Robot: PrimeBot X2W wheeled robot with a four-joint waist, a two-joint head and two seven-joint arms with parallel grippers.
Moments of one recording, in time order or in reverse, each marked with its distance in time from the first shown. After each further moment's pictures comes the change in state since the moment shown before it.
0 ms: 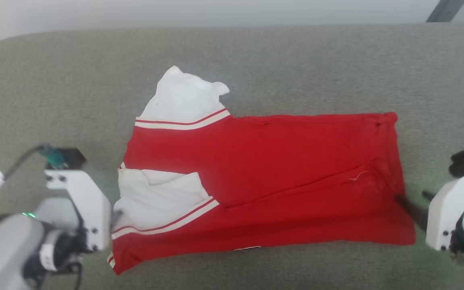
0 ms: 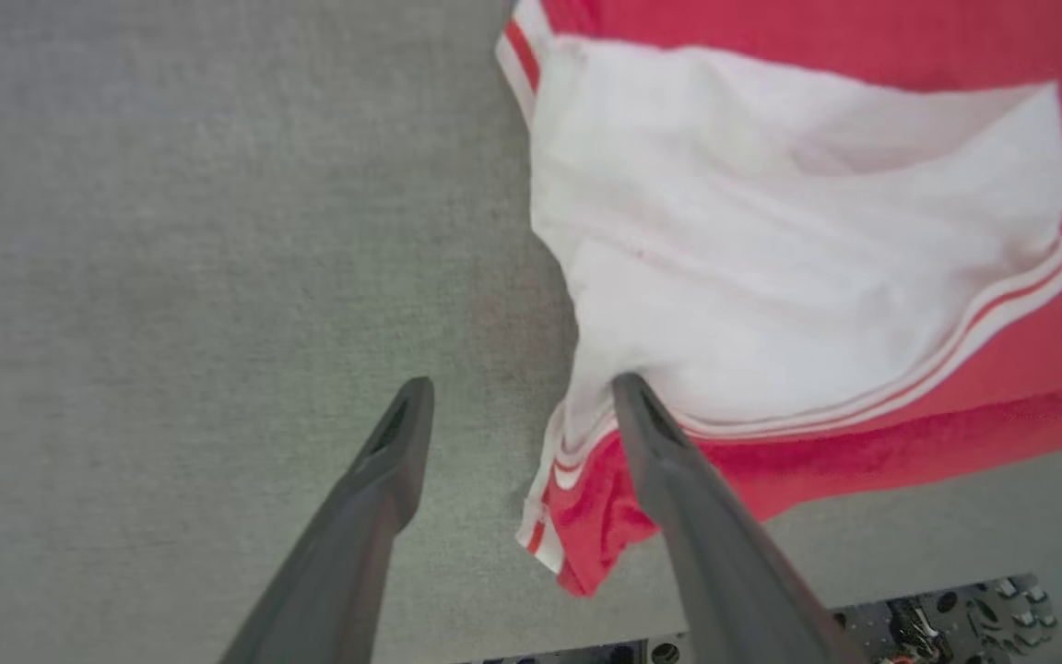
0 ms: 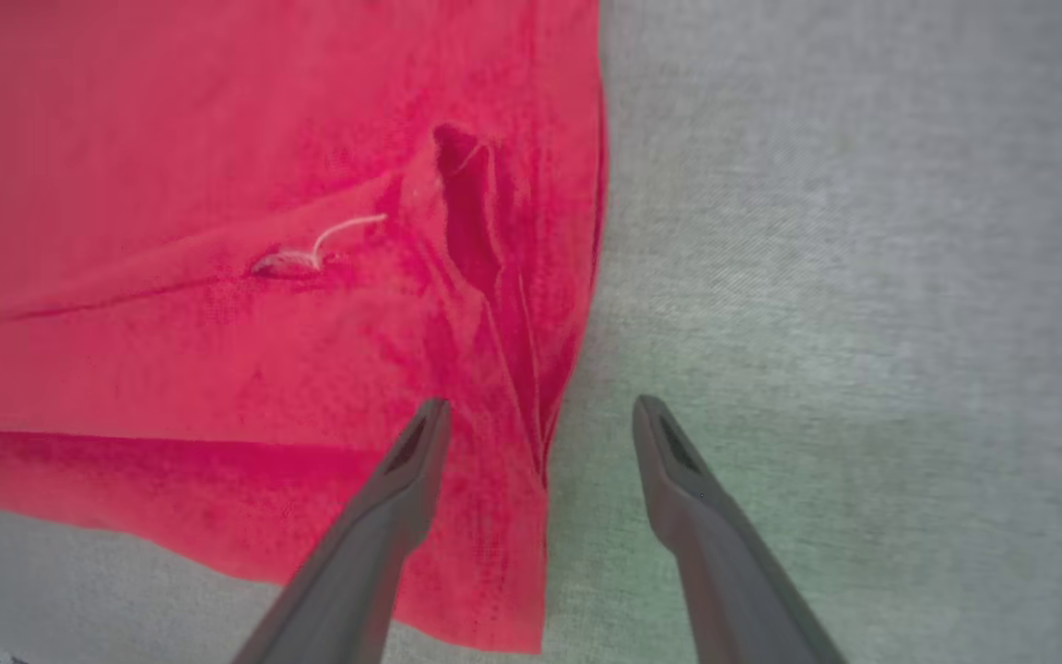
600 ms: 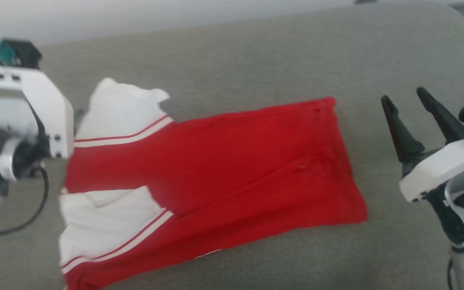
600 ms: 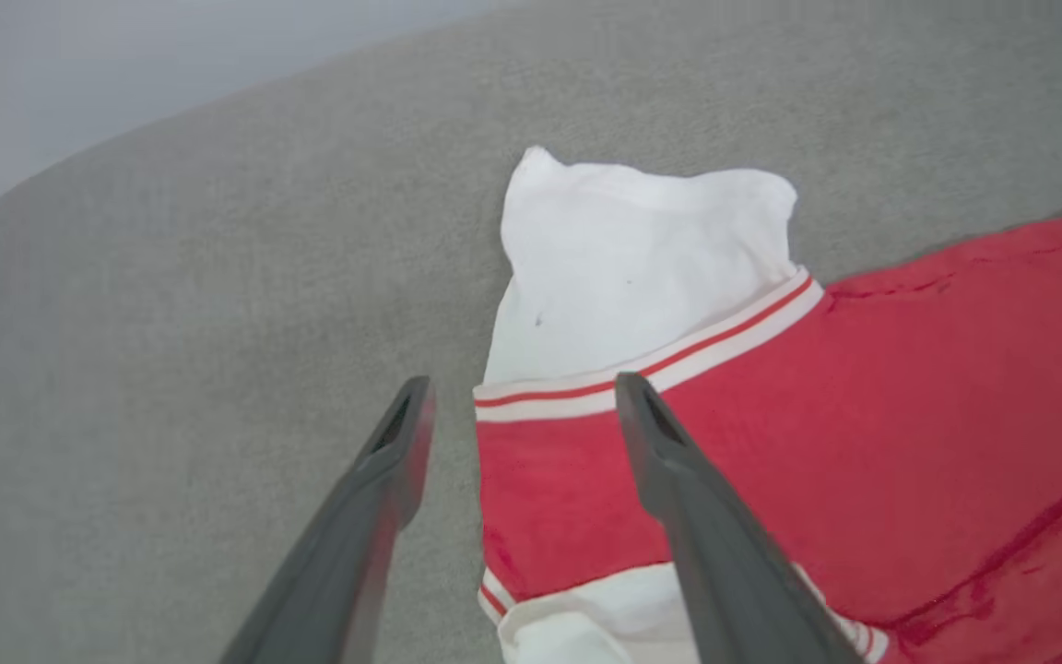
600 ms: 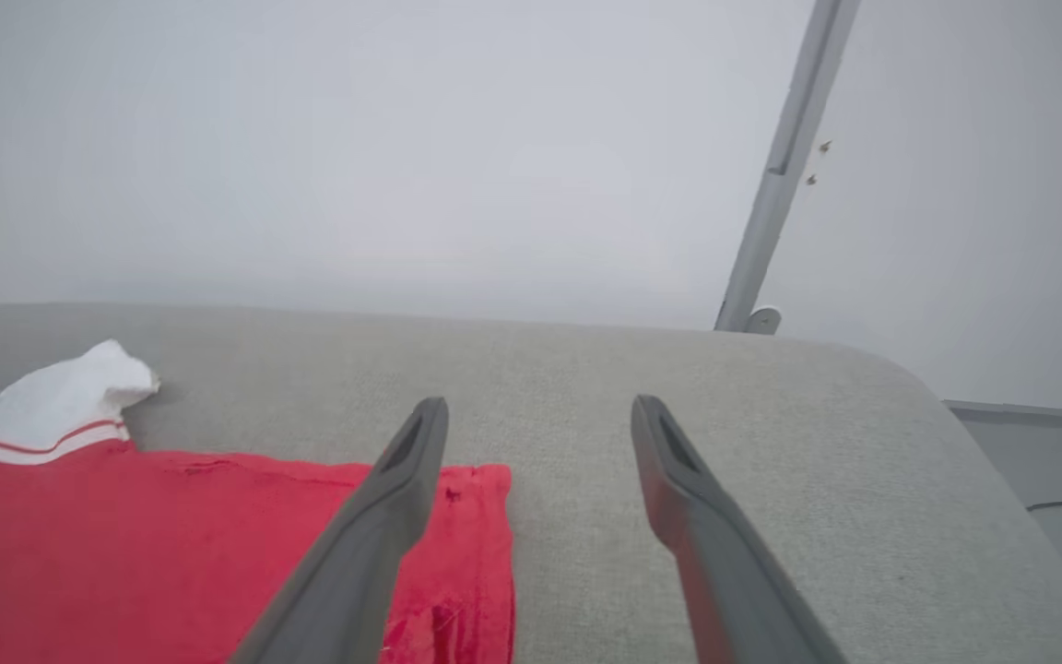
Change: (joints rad) left arm -0.357 0.000 0.017 0.177 0.099 -0.138 -0.006; right arm -0.134 0.084 0.074 -0.119 -0.160 0.000 -0.546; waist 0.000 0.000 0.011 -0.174
